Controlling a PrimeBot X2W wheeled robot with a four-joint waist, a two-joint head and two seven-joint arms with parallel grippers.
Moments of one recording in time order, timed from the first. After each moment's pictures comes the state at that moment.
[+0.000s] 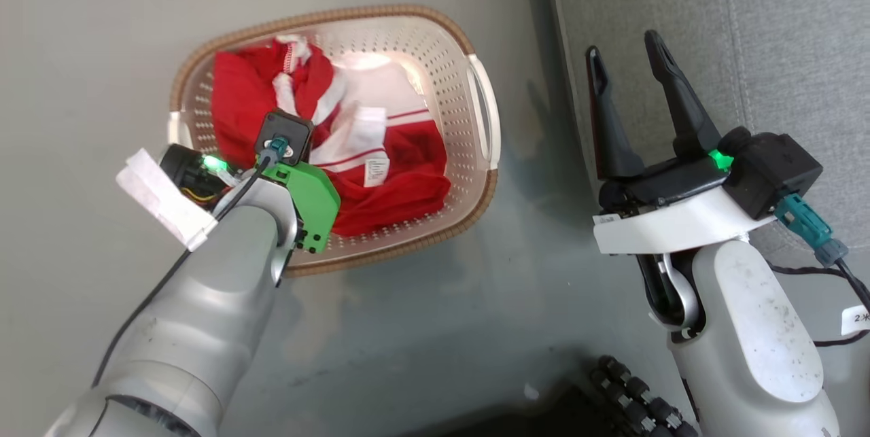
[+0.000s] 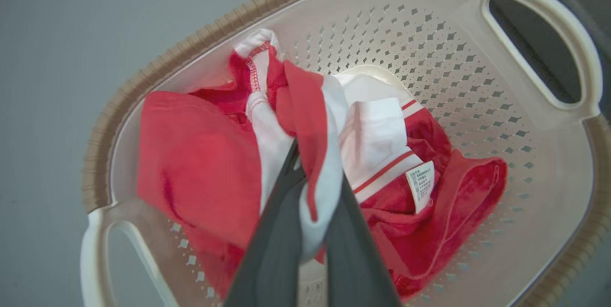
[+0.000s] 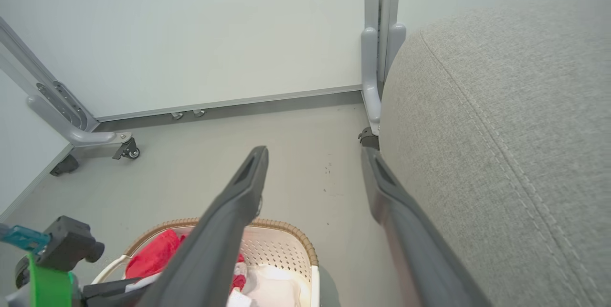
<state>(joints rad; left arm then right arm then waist) -0.95 0.07 -0.76 1.23 -0.39 0.00 -0.23 -0.41 -0.05 0.19 0.04 0.24 0.13 -0.26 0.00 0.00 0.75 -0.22</state>
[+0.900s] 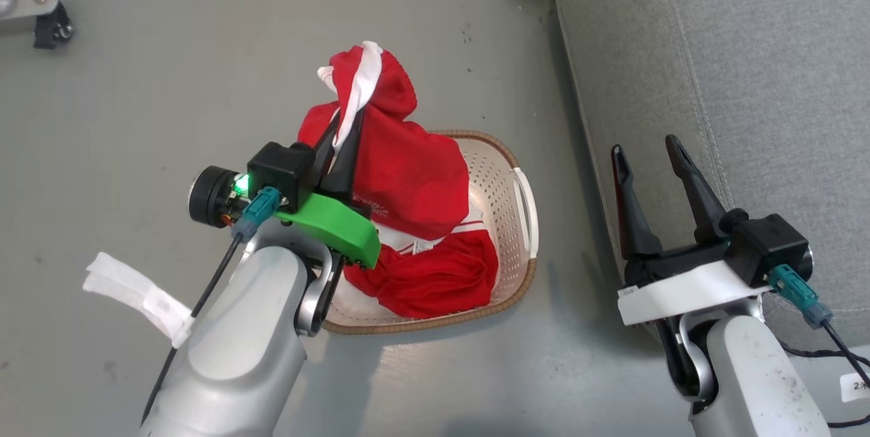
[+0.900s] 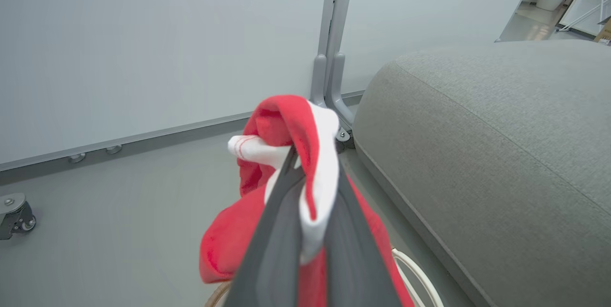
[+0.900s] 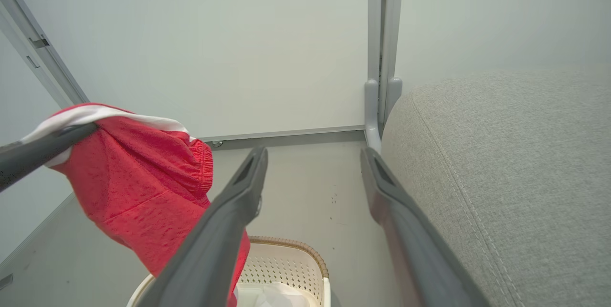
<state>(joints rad) -0.62 0.12 -0.55 0.52 -0.41 0.01 -0.26 -0.22 -0.05 0.11 0.10 0.17 0.13 -0.26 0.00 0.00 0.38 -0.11</state>
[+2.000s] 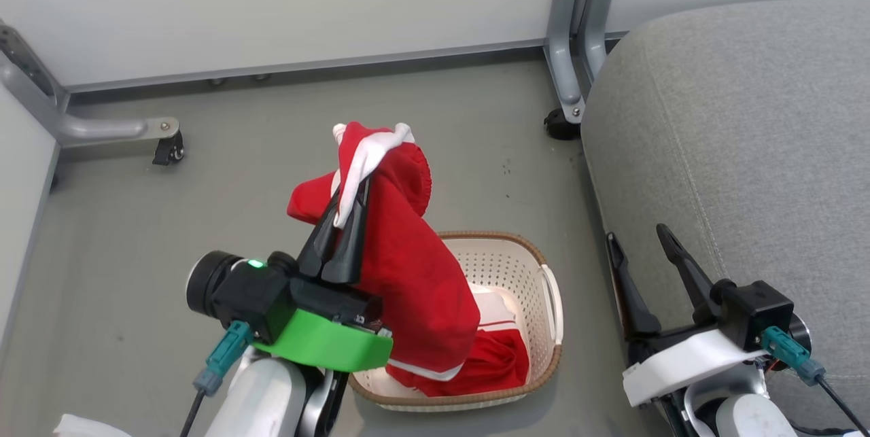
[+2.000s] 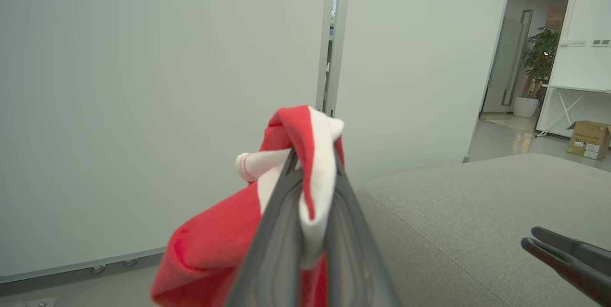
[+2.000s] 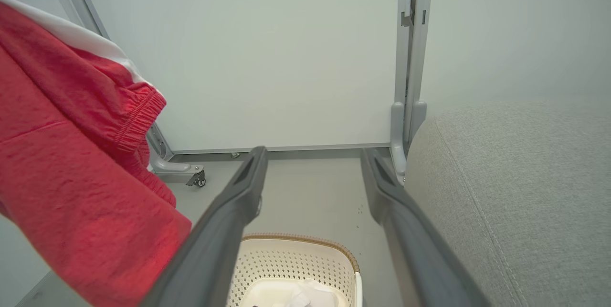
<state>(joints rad) -0.22 0.08 -0.40 0.01 -0.30 -0.05 -0.26 0.00 -0.05 0.11 -0.01 0.17 0.13 -0.13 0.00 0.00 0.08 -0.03</state>
